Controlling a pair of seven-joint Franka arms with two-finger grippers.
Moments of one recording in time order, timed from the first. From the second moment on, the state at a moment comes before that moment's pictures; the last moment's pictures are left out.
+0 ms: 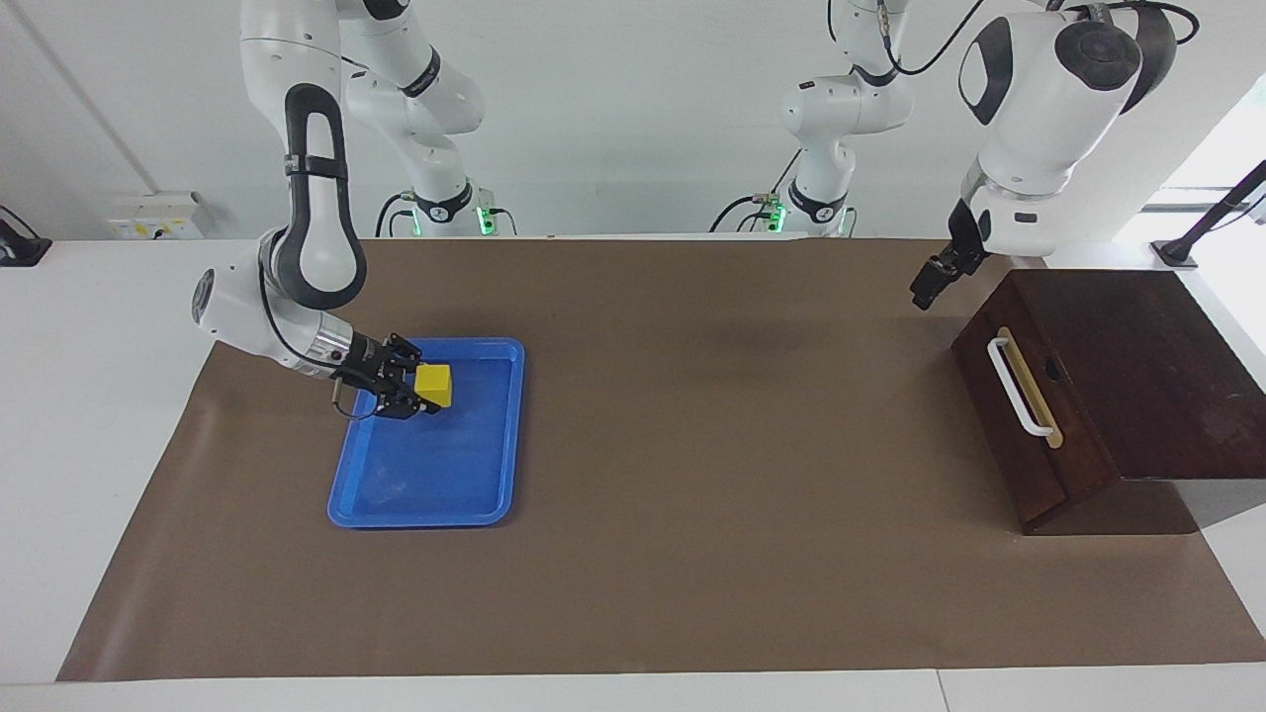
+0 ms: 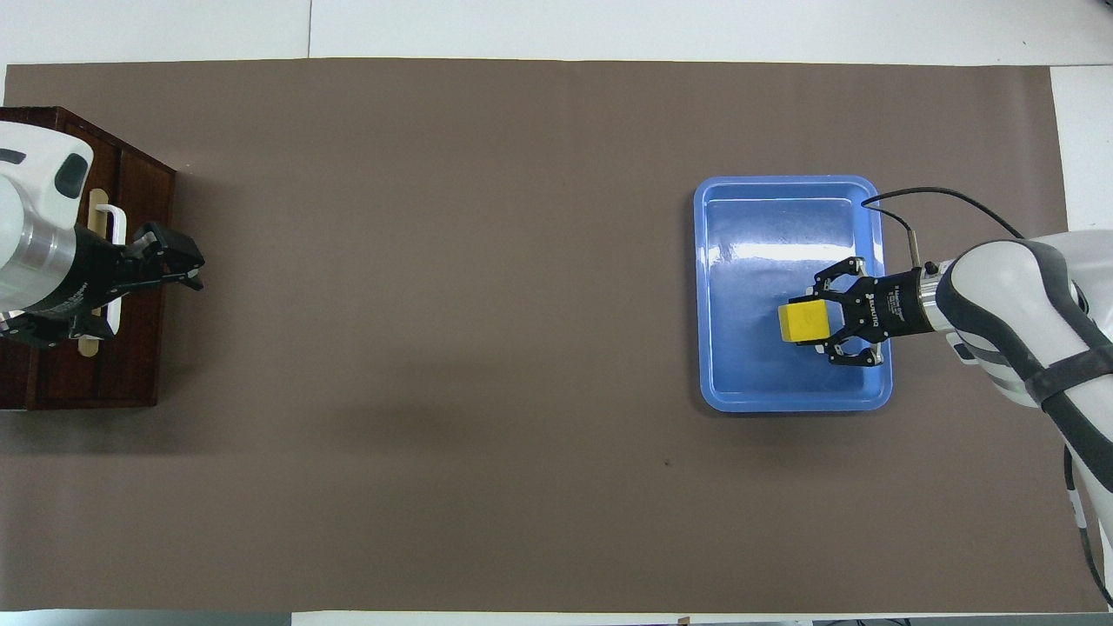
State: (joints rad) left arm 0.02 -0.05 -0.18 -1.76 0.05 1.62 -0.57; right arm -0.12 0.23 -0.01 -2.15 0.74 2.06 0.86
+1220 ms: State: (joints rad) left arm 0.00 0.01 -0.16 -1.64 0.02 1.47 -0.20; right arm -0.16 0.24 -0.01 -2.19 0.72 2.08 0.81
